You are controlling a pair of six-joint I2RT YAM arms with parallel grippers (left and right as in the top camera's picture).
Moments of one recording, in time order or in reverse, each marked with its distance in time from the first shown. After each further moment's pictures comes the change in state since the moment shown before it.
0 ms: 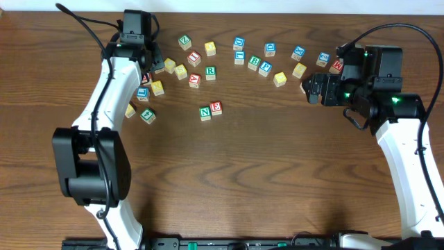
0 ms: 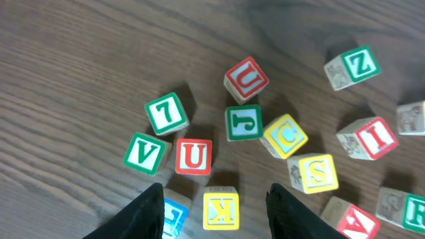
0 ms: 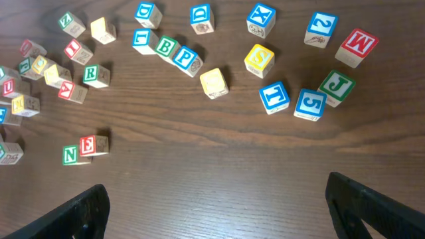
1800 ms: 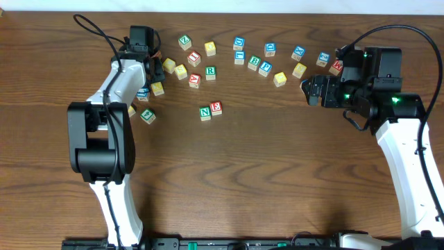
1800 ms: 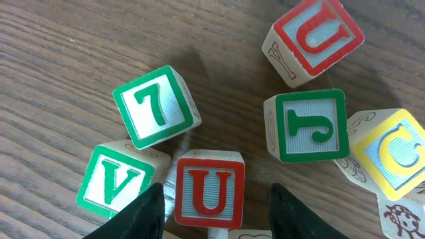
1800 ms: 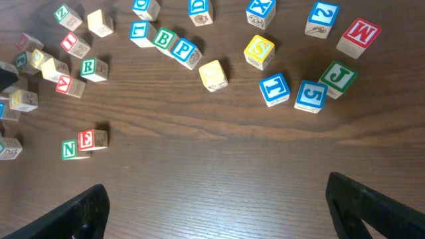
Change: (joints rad) left arm 0.036 0.192 -0.027 0.105 0.001 0.034; right arm 0.000 0.000 0.000 -0.023 0.000 0.000
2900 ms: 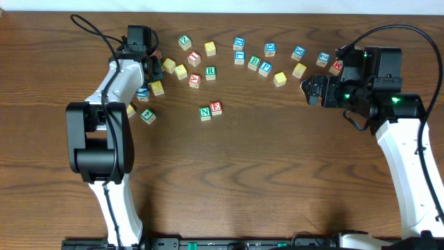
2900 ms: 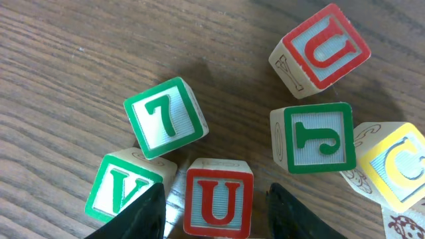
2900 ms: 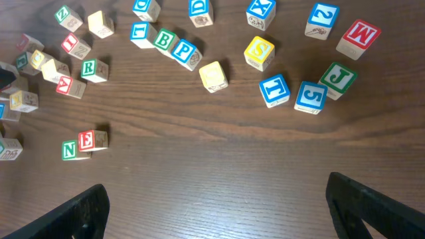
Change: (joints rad) left arm 0.010 0.000 0.000 0.016 0.000 0.002; right arm 0.000 0.000 0.000 0.004 0.000 0.000
